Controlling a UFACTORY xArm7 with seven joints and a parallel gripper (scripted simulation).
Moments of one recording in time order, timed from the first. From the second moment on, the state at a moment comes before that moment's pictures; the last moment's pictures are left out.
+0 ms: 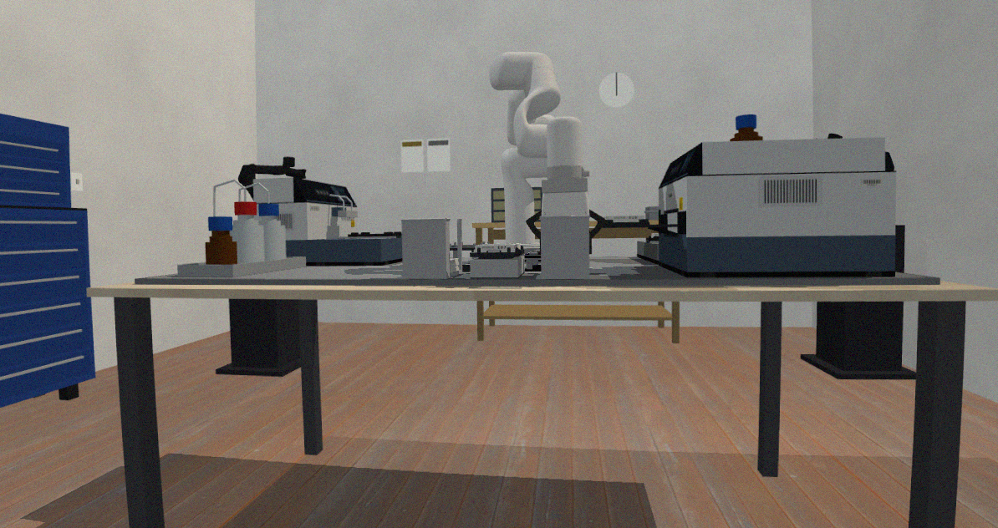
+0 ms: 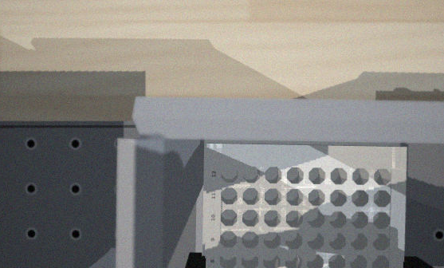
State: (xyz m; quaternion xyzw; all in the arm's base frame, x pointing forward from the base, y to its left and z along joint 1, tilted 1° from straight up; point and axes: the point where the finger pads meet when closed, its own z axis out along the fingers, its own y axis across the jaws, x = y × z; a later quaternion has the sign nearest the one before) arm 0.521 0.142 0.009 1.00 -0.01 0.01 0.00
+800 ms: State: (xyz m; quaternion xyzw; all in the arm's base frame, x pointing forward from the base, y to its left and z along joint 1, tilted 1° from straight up) arm 0.520 0.142 0.019 1.00 -0.01 0.01 0.00
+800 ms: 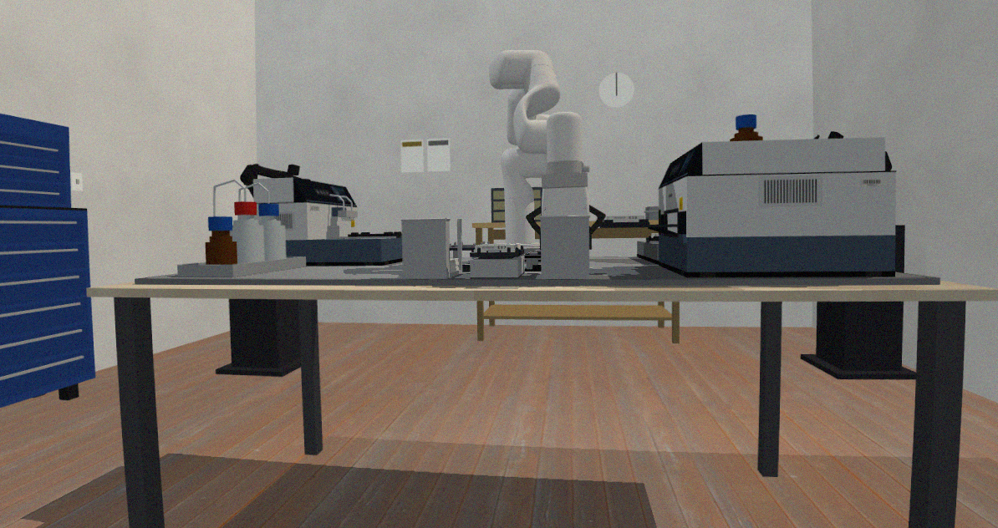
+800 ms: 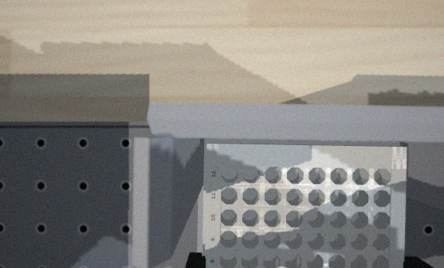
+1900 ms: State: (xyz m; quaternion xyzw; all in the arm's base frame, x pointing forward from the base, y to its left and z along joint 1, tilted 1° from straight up) arm 0.520 0.142 0.039 1.00 -0.01 0.01 0.00
